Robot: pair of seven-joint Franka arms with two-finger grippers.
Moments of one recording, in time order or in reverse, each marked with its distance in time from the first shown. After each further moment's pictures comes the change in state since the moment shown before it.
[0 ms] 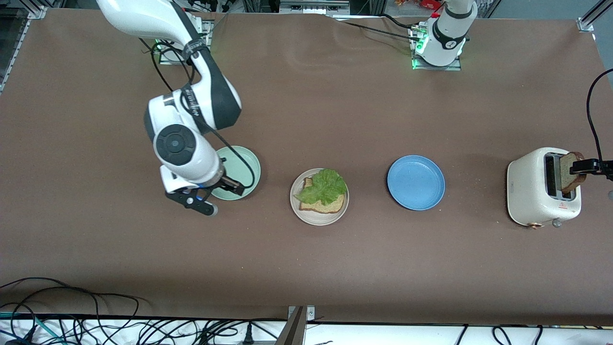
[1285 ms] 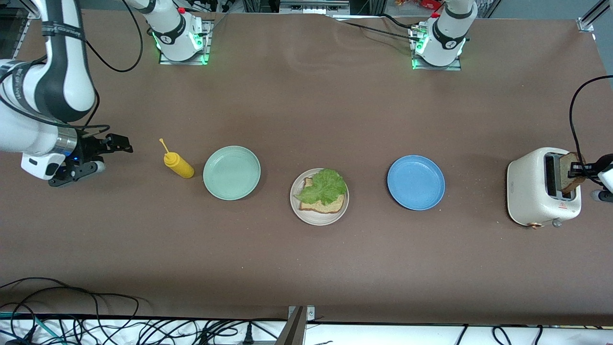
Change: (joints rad) left arm 0.008 -0.002 -0.017 -0.076 0.050 0.063 0.026; right arm -0.023 -0.301 -0.484 -0.504 0.272 0.019 -1.349
